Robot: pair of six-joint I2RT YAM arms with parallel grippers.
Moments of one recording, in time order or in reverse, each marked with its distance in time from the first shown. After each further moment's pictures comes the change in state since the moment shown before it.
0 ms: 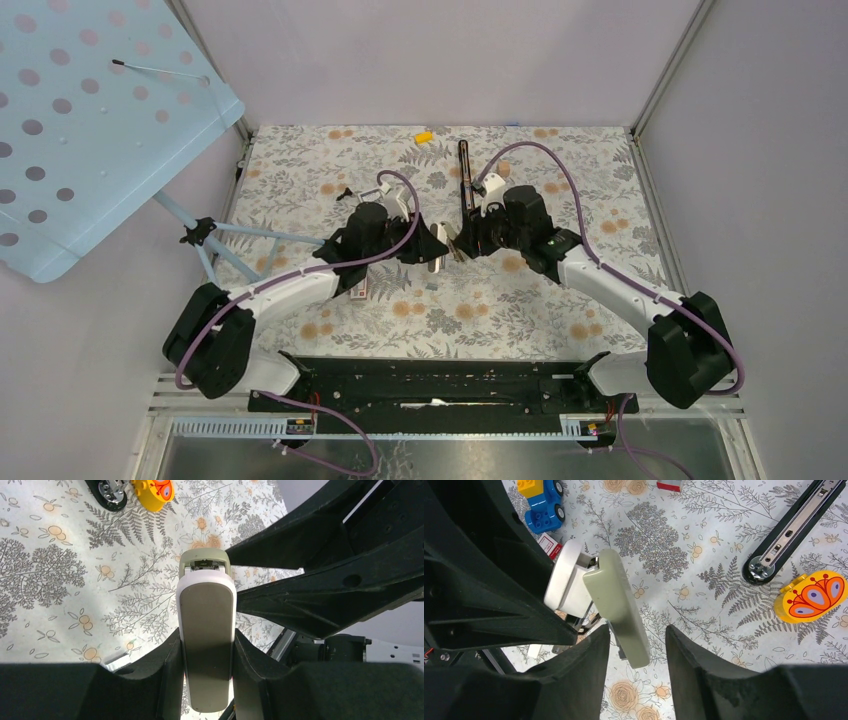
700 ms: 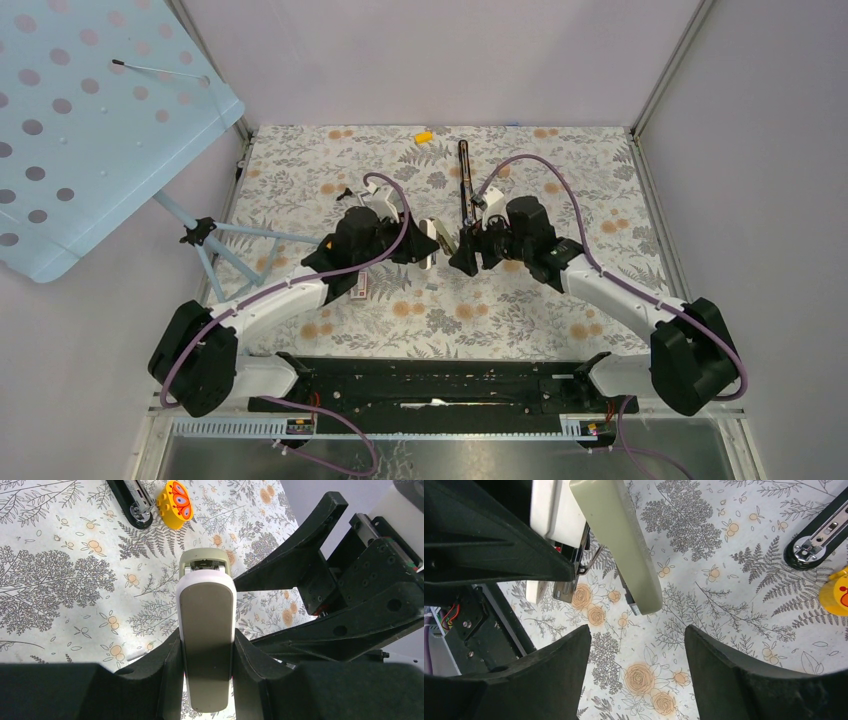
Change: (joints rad) left arm 0.000 -0.114 -0.050 -0.036 -0.108 0.054; right arm 0.000 -0.039 -0.086 0.027 -0.108 0.000
